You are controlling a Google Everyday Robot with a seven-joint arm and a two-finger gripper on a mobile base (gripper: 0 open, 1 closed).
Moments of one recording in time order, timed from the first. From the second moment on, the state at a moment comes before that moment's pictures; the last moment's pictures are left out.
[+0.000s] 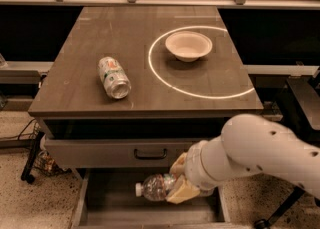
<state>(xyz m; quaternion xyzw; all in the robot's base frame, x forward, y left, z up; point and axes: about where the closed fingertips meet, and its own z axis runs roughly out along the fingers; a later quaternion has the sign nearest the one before) 0.381 -0.047 0.691 -0.65 0.71 0.13 0.24</state>
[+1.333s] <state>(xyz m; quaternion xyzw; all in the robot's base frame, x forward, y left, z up) 0.386 -0.011 0.594 -0.63 0.70 0.17 0.29</state>
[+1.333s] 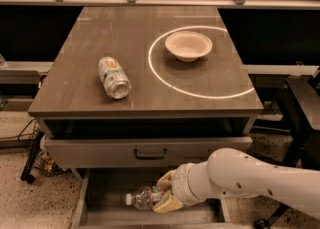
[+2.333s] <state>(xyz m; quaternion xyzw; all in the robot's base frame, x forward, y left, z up) 0.406 0.018 0.497 -0.60 0.71 0.21 0.30</state>
